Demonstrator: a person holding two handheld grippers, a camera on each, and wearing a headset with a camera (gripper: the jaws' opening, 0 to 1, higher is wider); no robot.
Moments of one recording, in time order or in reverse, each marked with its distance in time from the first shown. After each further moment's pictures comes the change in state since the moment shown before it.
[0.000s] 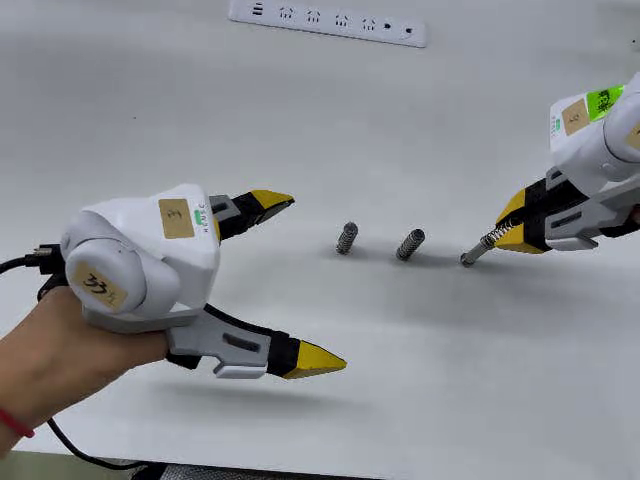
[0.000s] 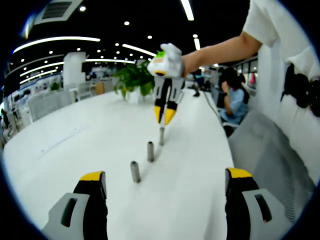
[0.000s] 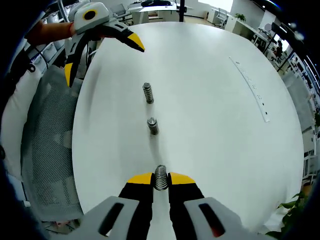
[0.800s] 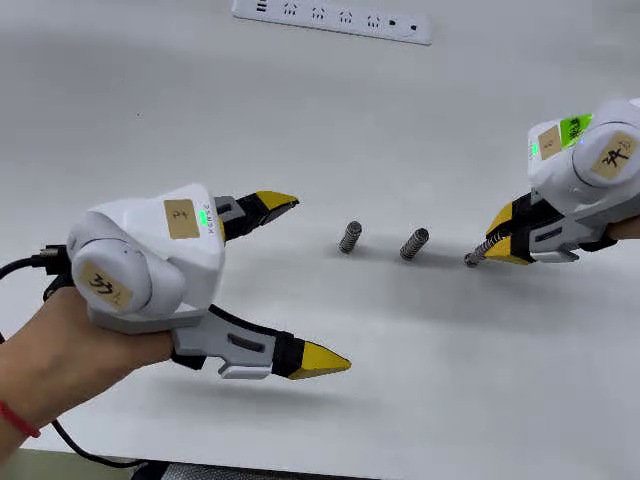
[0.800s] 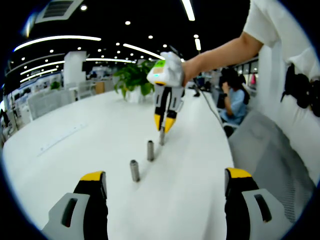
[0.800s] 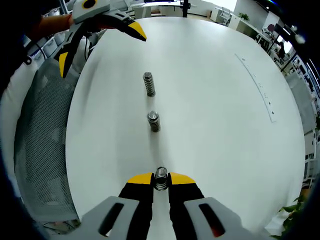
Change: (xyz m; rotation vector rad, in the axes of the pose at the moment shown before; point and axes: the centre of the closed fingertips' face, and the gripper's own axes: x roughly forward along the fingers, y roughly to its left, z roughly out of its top) left arm 0.001 0.001 -0.002 -0.012 0.001 0.000; right arm 0.028 -0.001 -0.007 -0.026 0.024 0.004
